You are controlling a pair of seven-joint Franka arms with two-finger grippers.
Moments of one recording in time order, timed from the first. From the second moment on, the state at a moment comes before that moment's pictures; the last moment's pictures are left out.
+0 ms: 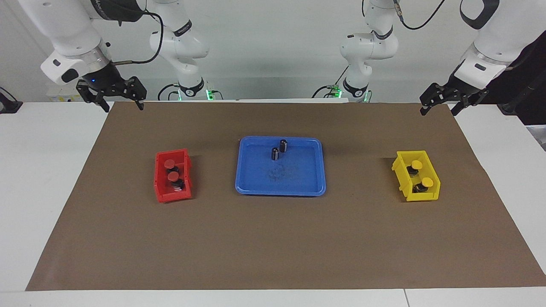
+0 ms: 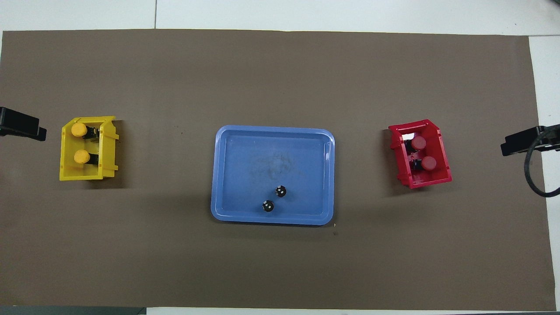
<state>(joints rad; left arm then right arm) -0.10 0.00 0.05 -1.53 -0.02 1.47 0.05 -0.12 -0.05 0.07 -1.61 -0.01 1.48 -0.12</state>
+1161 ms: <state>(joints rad) -0.10 0.00 0.05 -1.53 -0.02 1.47 0.05 -0.03 0.12 0.08 -2.03 0.03 2.24 -0.08</state>
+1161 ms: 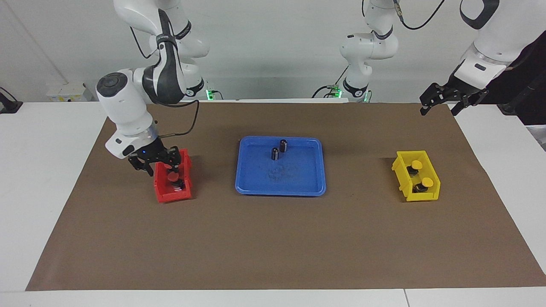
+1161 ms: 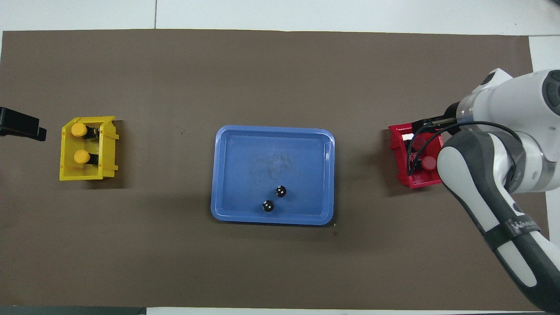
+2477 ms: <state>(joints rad) -0.10 -0.04 0.05 -1.60 -0.02 1.46 0.03 -0.03 0.13 0.08 -2.16 0.03 2.39 -0.15</state>
